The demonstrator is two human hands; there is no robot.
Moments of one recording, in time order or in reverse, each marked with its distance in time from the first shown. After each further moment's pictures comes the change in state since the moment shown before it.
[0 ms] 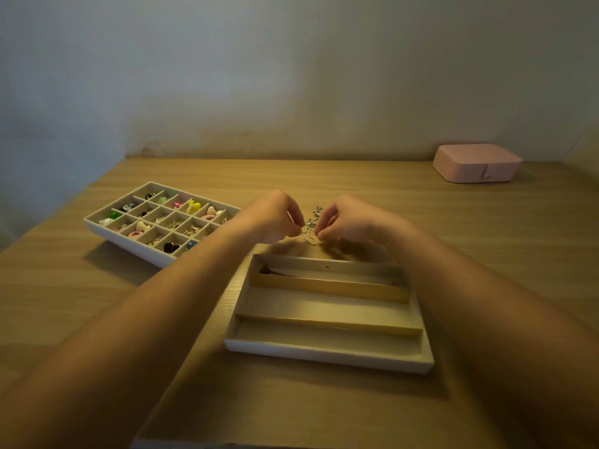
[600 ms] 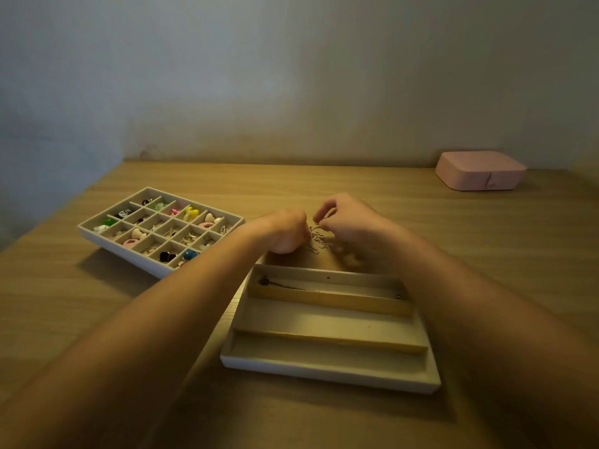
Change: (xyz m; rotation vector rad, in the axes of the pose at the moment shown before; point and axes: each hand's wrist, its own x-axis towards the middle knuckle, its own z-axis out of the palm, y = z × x) left_hand 0.027 0.011 0.016 0.160 -0.181 -0.032; right_hand 0.021 -0.002 0.002 0.046 0.163 0.042
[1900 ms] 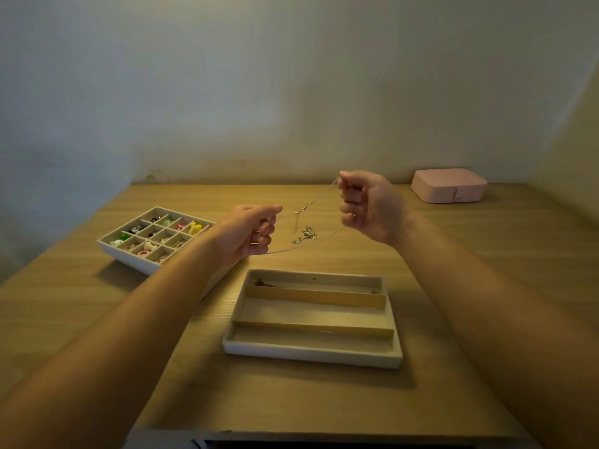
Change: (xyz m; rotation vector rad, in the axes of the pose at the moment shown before) left_hand -0.079 -0.020 -0.028 -1.252 0.054 0.046; right_hand -0.066 -0.008 -0.070 1.142 -0.060 -0.060
